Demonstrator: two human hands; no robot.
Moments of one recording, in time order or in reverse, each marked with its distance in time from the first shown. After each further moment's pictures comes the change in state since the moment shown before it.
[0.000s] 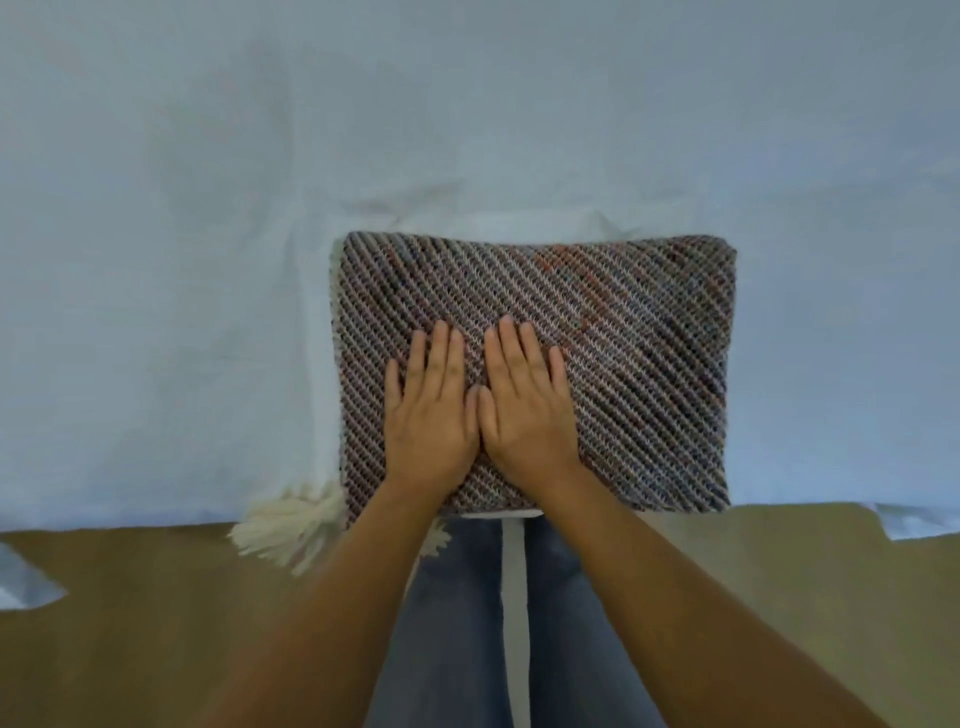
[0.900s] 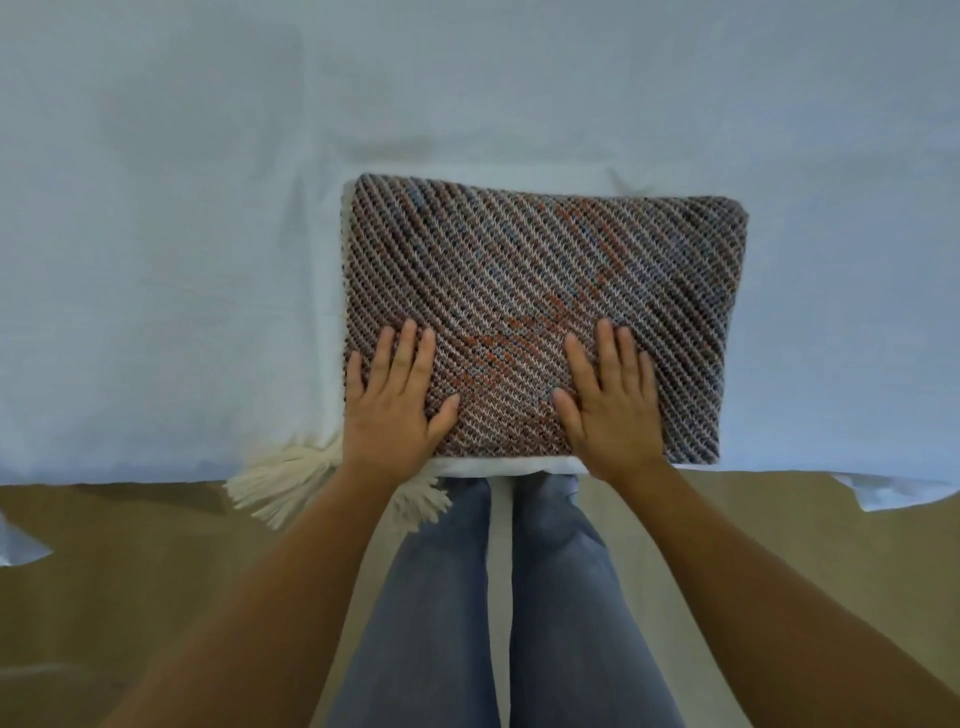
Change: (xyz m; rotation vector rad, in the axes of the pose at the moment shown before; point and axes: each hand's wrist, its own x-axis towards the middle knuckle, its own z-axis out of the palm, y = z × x) left_hand -0.035 -0.057 0.023 0.096 -0.034 0.064; right_hand -0.052 0.073 0.012 -0.206 -0.001 0.083
